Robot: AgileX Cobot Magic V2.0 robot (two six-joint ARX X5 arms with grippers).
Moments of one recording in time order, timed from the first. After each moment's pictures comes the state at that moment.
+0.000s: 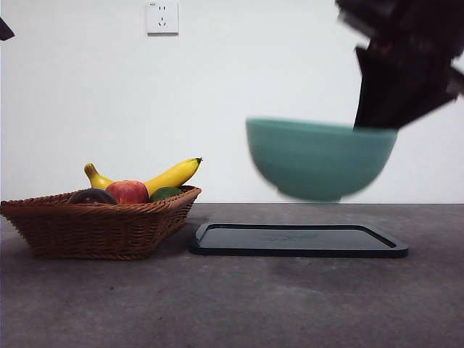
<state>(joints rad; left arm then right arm) -0.27 0.87 1.00 -1.03 0.65 0.17 0.51 1.21 0.89 -0.60 -0.20 0.14</state>
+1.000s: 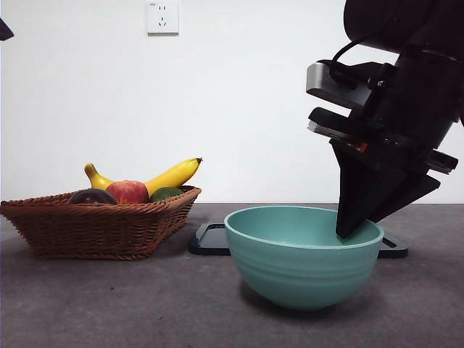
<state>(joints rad) -0.27 0.87 1.00 -1.03 0.65 0.17 0.58 1.37 0.77 -0.44 -0.16 0.19</state>
